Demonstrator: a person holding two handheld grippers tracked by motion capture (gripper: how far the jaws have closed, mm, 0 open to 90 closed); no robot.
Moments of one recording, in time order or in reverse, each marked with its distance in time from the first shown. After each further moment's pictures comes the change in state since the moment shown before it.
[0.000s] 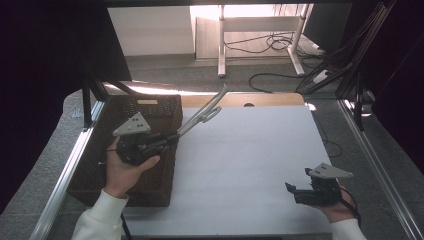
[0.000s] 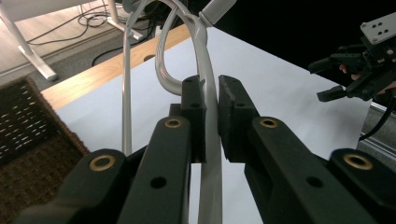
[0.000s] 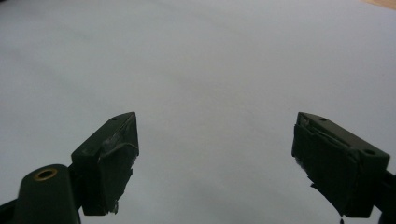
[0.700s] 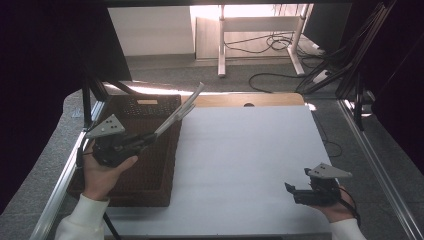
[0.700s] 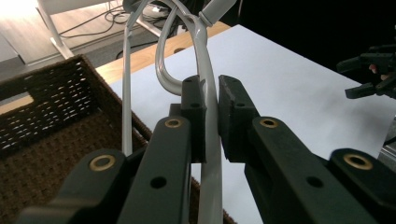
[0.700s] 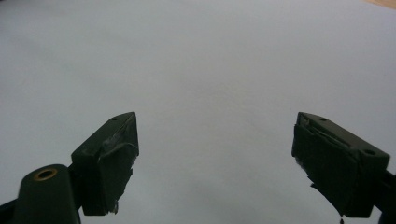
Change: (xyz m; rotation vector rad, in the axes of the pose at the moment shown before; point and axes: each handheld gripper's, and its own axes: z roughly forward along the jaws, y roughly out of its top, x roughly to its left) left arm 0.028 -0.024 -0.032 -0.014 0.076 -0.050; right arm 0.001 0.000 0.001 0.005 0.000 -0.003
